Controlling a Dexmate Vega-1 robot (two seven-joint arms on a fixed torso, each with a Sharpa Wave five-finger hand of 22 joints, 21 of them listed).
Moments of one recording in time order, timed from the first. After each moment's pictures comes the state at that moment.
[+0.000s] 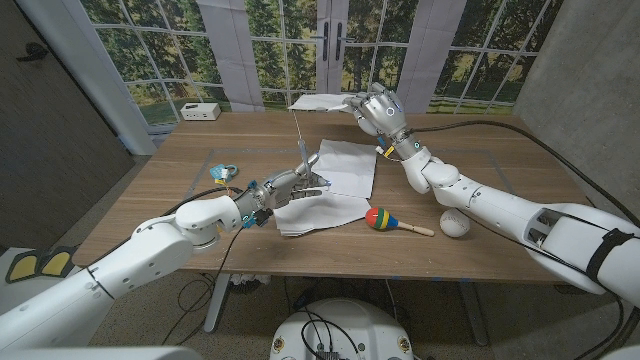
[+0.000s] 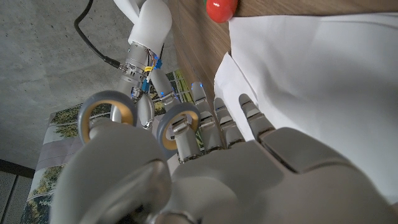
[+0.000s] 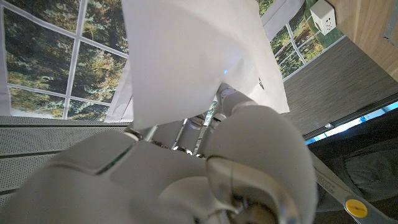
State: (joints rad) left arm 1.14 0.96 0.36 -2.09 -0.81 0.16 -0.06; left_hand 0.65 -0.04 -0.32 0.13 0.34 0.92 -0.04 0.65 0.48 0.67 -0.03 0.22 0.52 0.32 -0.05 0.22 0.20 0.23 0.09 0.21 0.19; right arm -0.32 -0.53 -1.05 -1.07 -0.97 0.00 -1.09; right_hand 1.00 0.14 0.50 -0.12 0.17 0.86 -0.20 0.19 0.46 0.87 -0.16 0.80 0.71 1.01 -0.16 0.70 1.18 0.45 -0.05 1.14 0.35
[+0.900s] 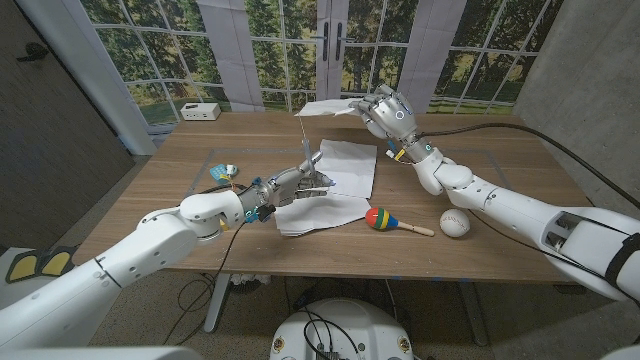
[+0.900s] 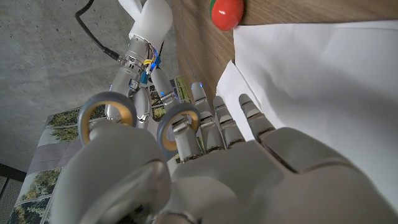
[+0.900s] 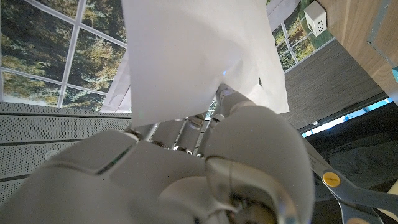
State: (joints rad) left arm 1.07 0.94 0.40 -2.06 -0.83 0.21 -0.13; left_hand 0.64 -0.05 -0.33 0.13 0.34 0.90 -0.06 0.62 0.46 0.67 -0.03 0.22 0.53 0.39 -0.04 0.24 0.20 0.23 0.09 0.21 0.19; right arm -0.35 -0.61 -1.02 -1.14 -1.02 0.02 -1.11; right_hand 1.01 0.15 0.47 -0.11 0.17 0.83 -0.20 0.19 0.42 0.84 -0.16 0.80 0.73 0.99 -0.15 0.72 1.20 0.42 -0.05 1.19 0.33
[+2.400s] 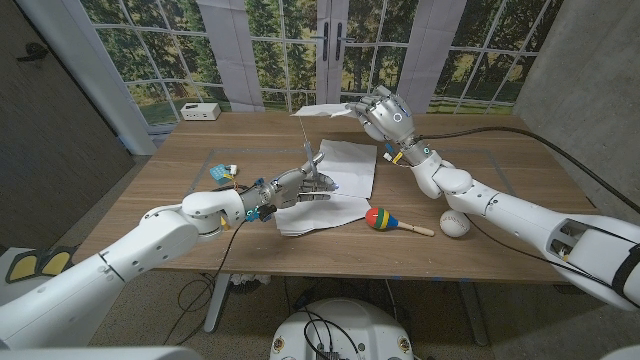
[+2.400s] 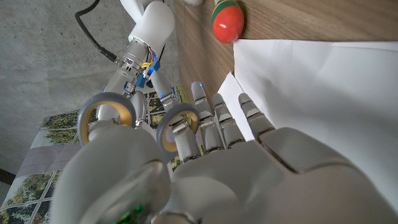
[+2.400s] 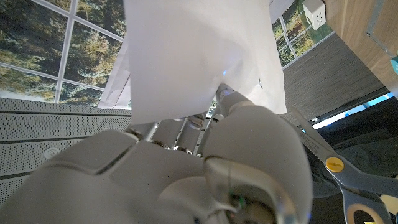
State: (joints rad) left arm 1.03 0.94 0.42 -2.02 -0.88 0.24 -0.18; left_hand 0.64 -0.05 -0.32 0.13 0.34 0.88 -0.08 0.60 0.47 0.67 -0.03 0.22 0.53 0.39 -0.04 0.23 0.20 0.24 0.09 0.21 0.19; right arm -0.39 -0.63 -1.00 -1.22 -1.04 0.00 -1.08; right_hand 1.02 0.16 0.44 -0.10 0.18 0.83 -0.20 0.19 0.38 0.84 -0.16 0.79 0.72 0.98 -0.14 0.73 1.20 0.40 -0.04 1.26 0.26
